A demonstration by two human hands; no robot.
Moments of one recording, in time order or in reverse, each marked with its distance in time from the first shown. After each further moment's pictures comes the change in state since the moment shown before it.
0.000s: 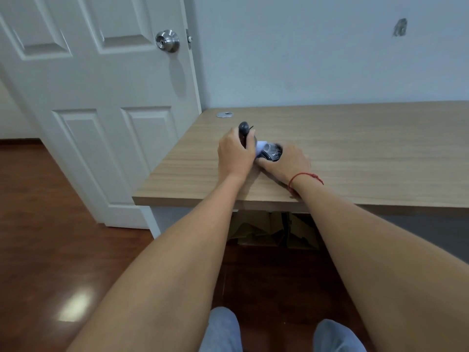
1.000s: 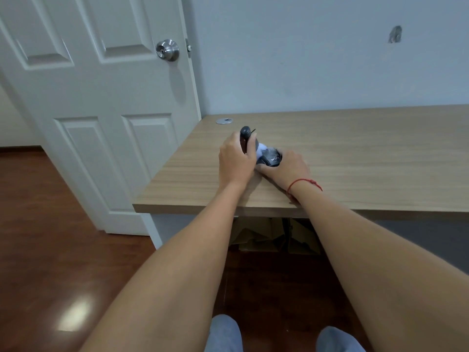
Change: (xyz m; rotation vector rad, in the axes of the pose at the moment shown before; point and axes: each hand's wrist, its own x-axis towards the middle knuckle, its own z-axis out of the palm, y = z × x) left_hand -0.003 0.003 0.001 -0.023 0.015 0.080; right_hand 0.007 0.005 0.004 -0.001 0.008 -0.011
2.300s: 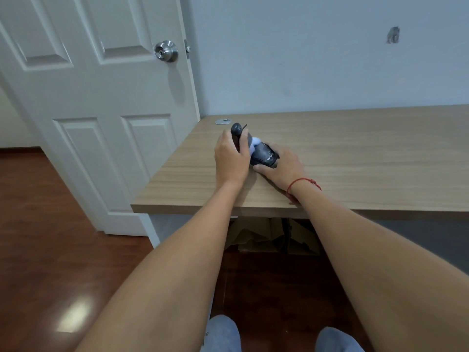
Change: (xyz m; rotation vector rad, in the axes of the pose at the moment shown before) left_hand 0.003 0.000 -0.002 -0.072 0.073 -0.062; right_hand 0.000 0.002 -0.002 0.098 -0.032 -0.138
